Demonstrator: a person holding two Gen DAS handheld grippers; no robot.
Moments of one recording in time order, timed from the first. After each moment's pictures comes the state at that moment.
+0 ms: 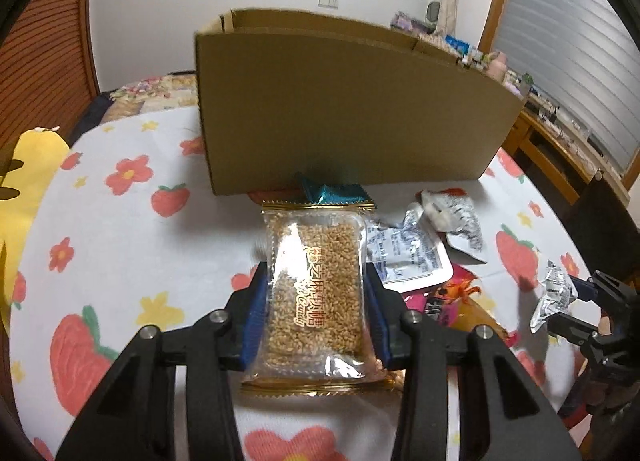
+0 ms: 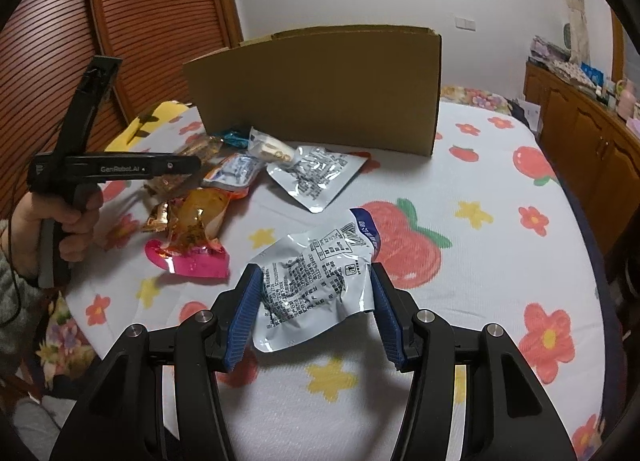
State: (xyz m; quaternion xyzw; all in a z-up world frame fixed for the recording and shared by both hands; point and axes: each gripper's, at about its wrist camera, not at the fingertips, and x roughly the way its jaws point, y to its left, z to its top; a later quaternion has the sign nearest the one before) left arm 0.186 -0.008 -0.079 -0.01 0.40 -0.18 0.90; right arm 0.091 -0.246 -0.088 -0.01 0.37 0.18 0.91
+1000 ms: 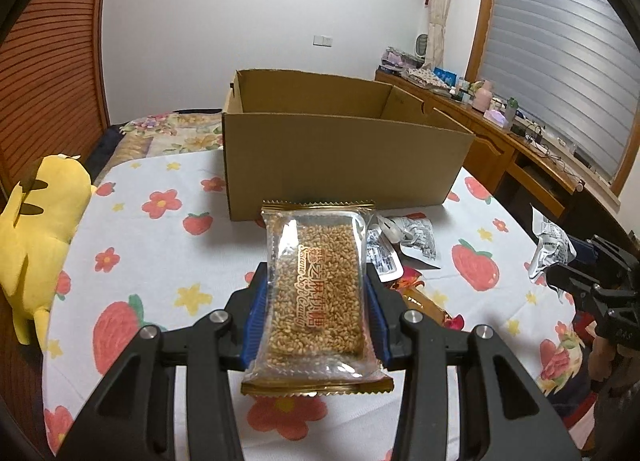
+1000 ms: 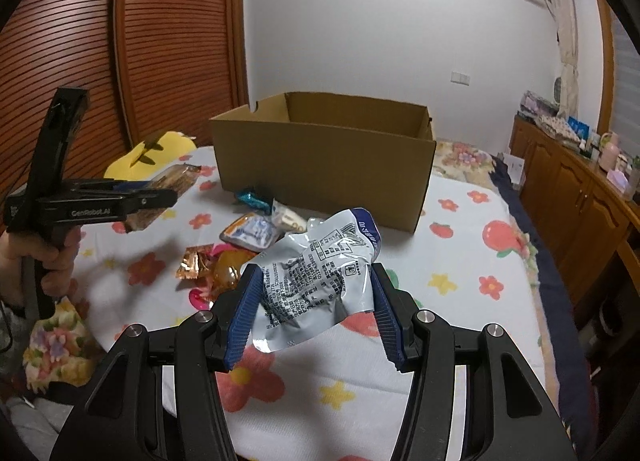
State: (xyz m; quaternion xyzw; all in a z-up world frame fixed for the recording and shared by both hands) left arm 0.130 0.003 -0.031 -0.01 0.34 -0.18 0.92; right arm 0.062 -0.233 -0.025 -0.05 0.29 0.17 0.94
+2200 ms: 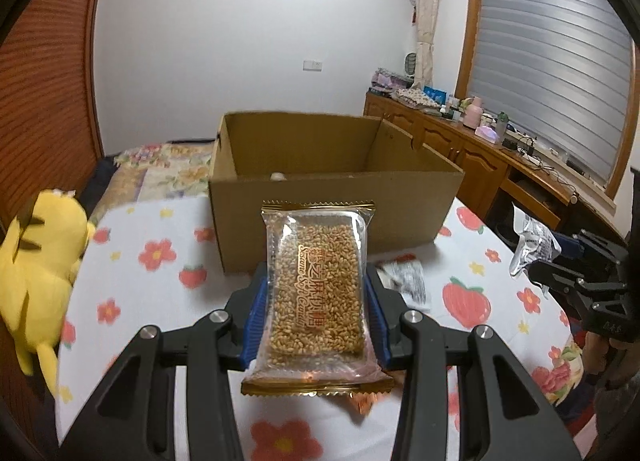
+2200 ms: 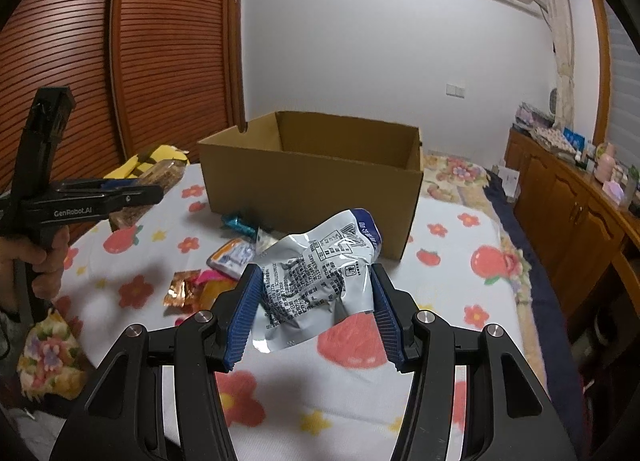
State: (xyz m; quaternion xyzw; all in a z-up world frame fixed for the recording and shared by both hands) left arm 0.150 -0.009 0.002 0.00 0.29 -0.20 0.94; right arm 0.083 -0.239 -0.007 -0.06 0.27 0.16 0.95
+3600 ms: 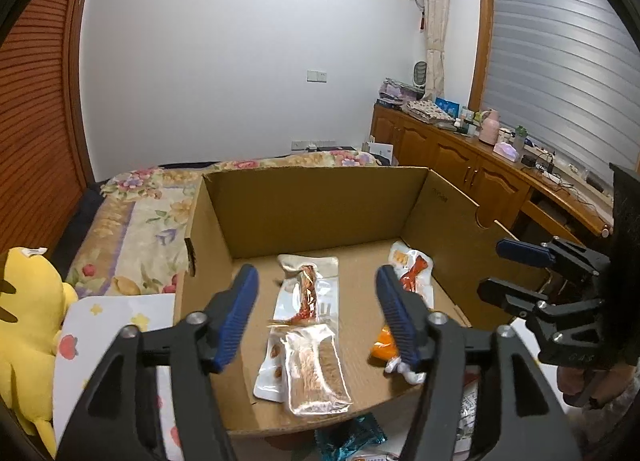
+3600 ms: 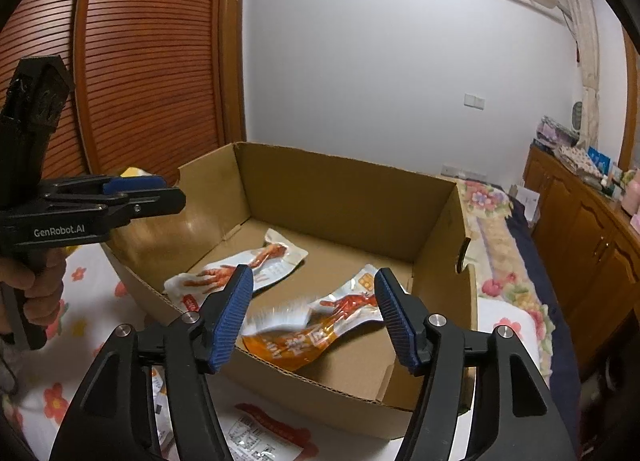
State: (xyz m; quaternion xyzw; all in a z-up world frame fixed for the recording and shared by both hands) left arm 0.312 -0.038 0.015 0.00 0.28 -0.19 0.94; right arm 0.270 -0.219 -0.002 -0.06 0.26 0.18 0.95
